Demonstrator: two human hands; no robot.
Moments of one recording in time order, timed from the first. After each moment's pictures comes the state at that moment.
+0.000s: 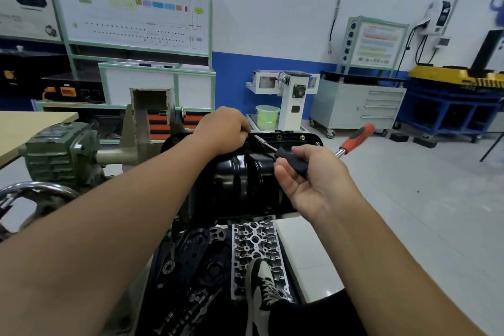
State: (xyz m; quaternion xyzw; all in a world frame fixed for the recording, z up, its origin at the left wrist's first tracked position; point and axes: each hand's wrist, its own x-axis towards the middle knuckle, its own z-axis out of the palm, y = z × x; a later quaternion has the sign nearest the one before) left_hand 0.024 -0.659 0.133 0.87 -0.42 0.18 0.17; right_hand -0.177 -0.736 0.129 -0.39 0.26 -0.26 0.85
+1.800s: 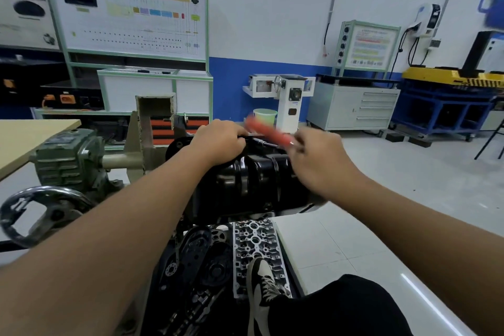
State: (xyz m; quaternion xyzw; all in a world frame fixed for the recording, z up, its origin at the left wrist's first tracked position) left_hand 0.003 -0.642 0.130 0.89 -0.40 0.14 0.15; right_hand -0.182 -0.772 0.138 -0.91 0.16 -0.30 0.22
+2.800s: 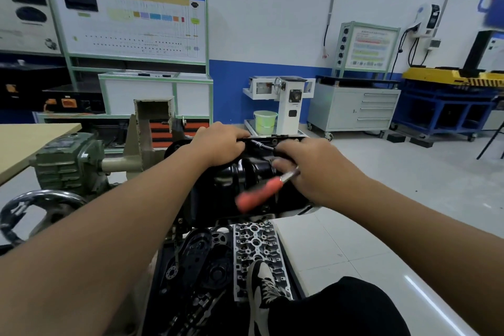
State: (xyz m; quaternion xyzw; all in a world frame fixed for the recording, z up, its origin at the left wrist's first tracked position) left_hand 0.011 -0.647 0.131 0.90 -0.41 0.11 0.11; right_hand -0.191 -0.788 0.135 -0.96 0.01 -0.27 -0.01
